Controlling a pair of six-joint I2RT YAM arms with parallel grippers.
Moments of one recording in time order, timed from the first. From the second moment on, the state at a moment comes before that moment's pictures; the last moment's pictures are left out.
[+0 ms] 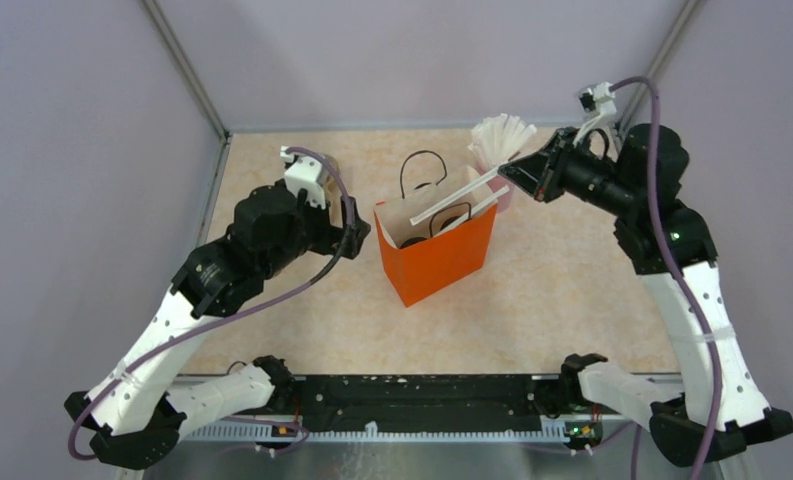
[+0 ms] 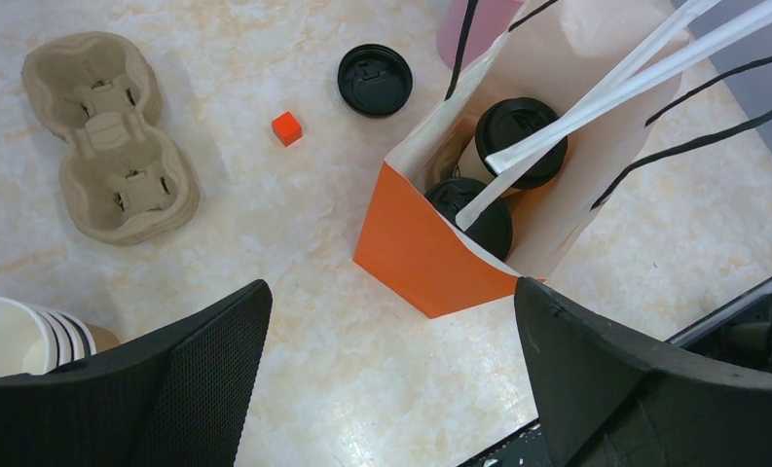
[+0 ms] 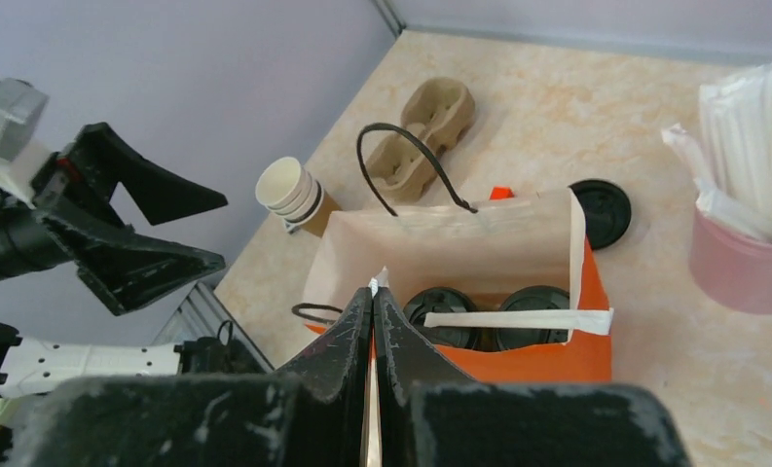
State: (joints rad) left arm -0.73 0.96 1.34 -0.78 -0.18 -0.29; right arm 0.30 1.03 1.50 -0.61 -0.49 0.41
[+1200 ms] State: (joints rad) left arm -0.73 1.03 1.52 -0.62 -0.15 -0.32; right arm 0.30 1.00 1.81 -0.86 -0.05 0.37
